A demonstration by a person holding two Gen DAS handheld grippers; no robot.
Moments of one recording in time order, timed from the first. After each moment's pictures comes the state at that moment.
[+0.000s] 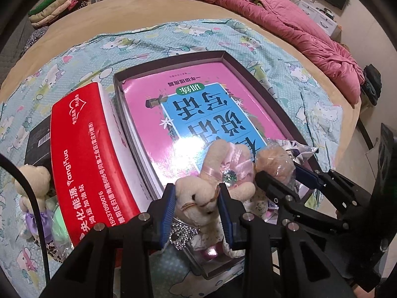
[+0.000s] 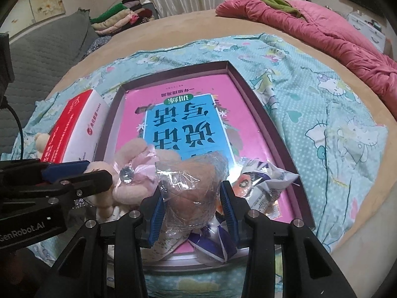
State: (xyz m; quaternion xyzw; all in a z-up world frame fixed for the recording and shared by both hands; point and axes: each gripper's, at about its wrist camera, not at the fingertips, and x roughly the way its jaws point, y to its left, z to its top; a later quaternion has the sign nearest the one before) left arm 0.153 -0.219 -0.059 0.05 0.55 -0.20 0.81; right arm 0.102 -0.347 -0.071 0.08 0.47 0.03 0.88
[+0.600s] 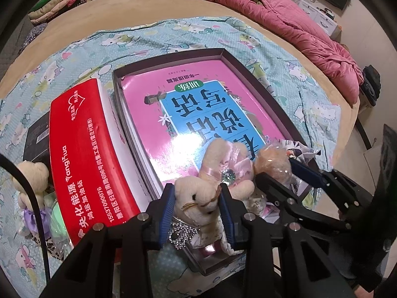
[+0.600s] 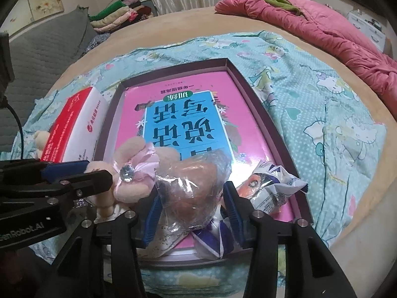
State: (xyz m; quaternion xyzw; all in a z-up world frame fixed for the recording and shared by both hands) left arm 0.152 -0.218 -0.060 0.04 0.56 -0.20 0.80; right arm 0.098 -0.350 -0.065 0.08 0.47 0.03 0.88
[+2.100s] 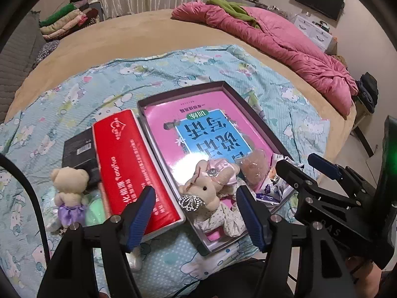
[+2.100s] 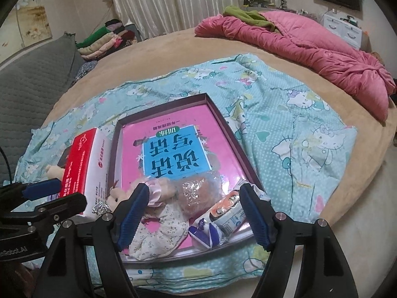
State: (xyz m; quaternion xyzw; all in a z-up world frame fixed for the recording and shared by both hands) left arm 0.121 -0.187 0.006 0.04 0.50 -0.19 0.84; right arm 0.076 -0.360 -0.007 0.10 0.42 -0.03 0.90
